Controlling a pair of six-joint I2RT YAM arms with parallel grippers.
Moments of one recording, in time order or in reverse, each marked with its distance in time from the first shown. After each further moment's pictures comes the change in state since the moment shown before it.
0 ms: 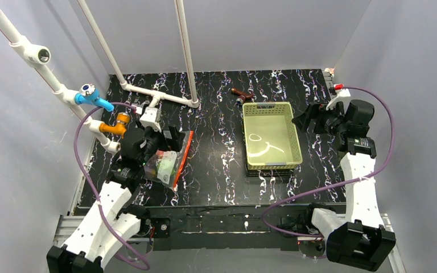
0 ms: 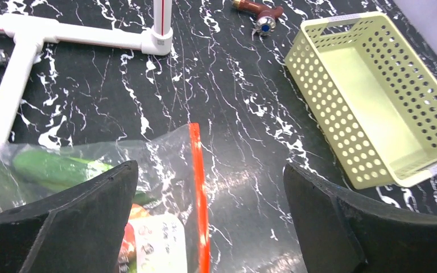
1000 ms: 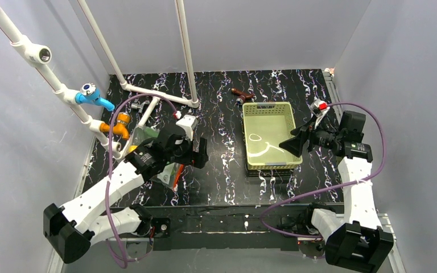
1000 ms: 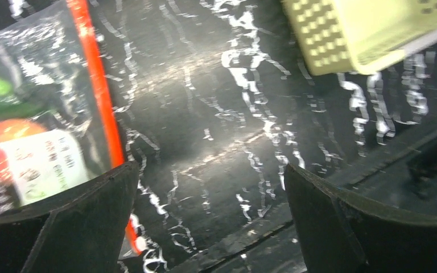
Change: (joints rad) left arm -0.389 0.213 0.261 -0.472 -0.094 -0.205; right arm -0.011 -0.048 -0.093 -0.166 -0.505 -0.338
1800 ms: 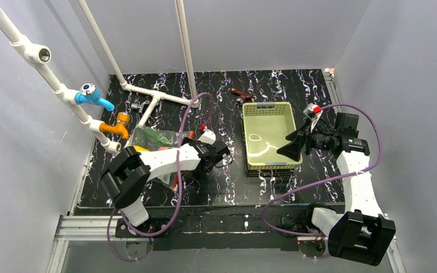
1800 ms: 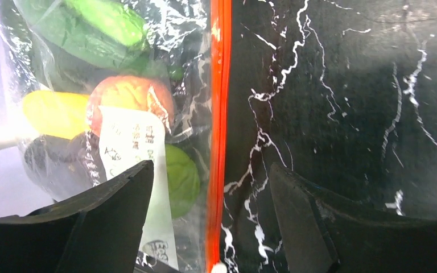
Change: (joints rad) left arm -0.235 0.621 0.139 -0.264 -0.802 -0.176; right arm 0.019 0.082 0.000 -0.136 -0.075 -0.188
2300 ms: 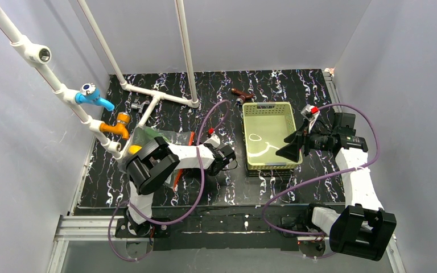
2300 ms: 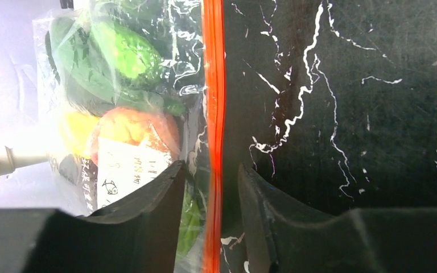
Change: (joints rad) left arm 0.000 0.286 0.051 0.066 -0.217 0.025; right arm 0.015 0.043 0.001 -0.037 0.000 -0.027
